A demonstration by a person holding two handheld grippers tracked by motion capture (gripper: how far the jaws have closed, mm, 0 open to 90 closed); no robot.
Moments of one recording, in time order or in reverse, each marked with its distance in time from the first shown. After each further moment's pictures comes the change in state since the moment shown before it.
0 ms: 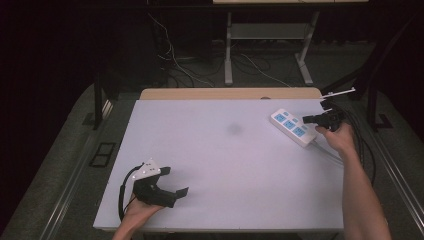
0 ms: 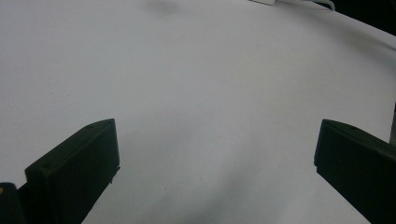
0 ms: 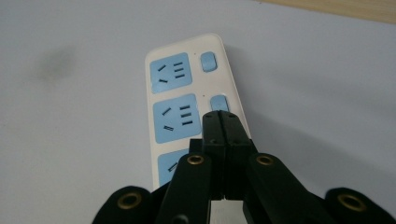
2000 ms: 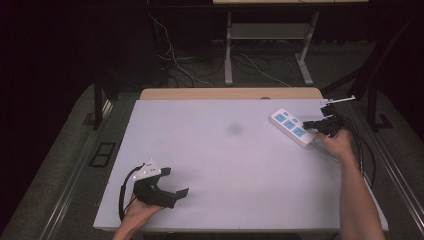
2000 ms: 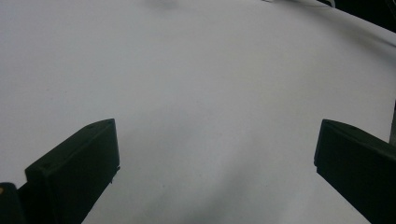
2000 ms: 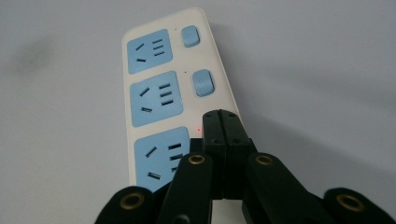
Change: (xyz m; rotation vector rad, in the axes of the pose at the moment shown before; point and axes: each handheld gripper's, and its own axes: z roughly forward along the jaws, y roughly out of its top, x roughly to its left) left arm 0.000 -0.001 0.001 0.009 -0.003 -0.002; right arm -0.009 -0.021 0.012 -0.013 -0.010 0.044
